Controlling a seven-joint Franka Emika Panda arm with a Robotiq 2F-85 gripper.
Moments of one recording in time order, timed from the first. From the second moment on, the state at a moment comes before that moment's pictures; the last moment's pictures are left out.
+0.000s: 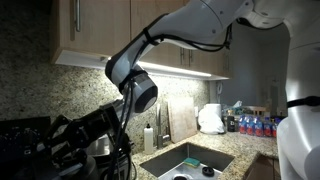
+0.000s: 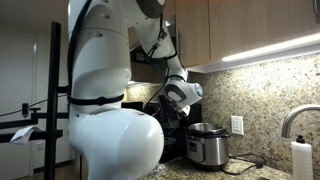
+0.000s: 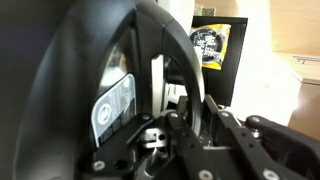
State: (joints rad) arm 0.20 -0.09 0.24 -2.38 1.56 2.14 -0.66
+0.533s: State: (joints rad) arm 0.26 0.08 0.26 -2.21 1.56 2.15 -0.66
